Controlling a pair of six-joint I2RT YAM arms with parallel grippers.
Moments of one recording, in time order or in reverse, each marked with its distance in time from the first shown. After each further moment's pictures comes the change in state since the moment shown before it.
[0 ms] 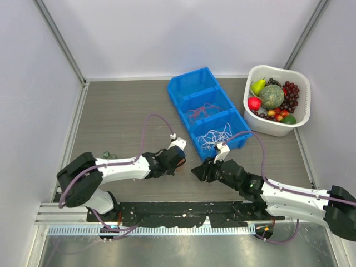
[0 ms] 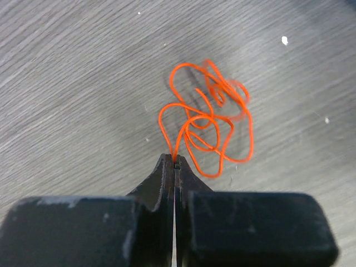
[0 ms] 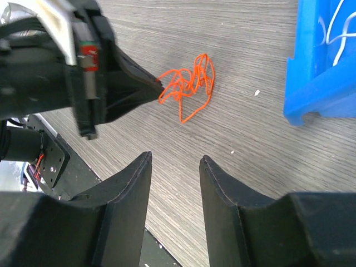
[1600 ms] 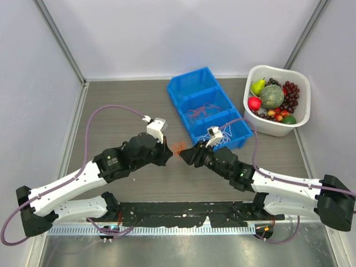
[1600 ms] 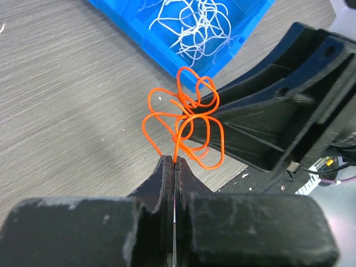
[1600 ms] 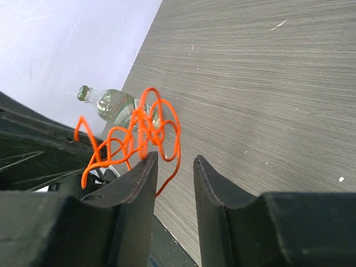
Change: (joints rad) left arm 0.000 -0.538 0.211 -0.312 0.141 -0.140; right arm 0.002 0.184 0.250 0.137 0.023 0.087
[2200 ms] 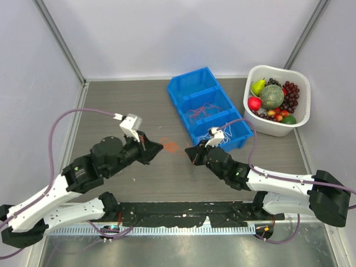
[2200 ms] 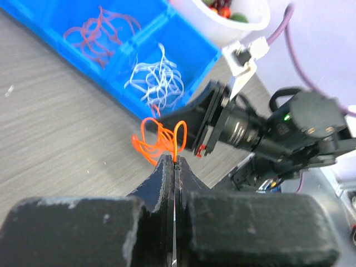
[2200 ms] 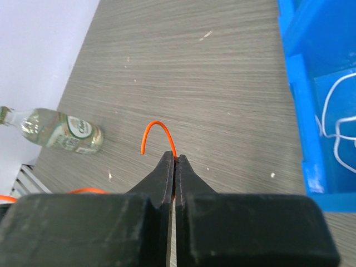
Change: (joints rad) left arm 0.000 -0.224 0.026 0.014 0.014 -0.005; right arm 0.000 0.095 0.021 -0.049 0.191 -0.047
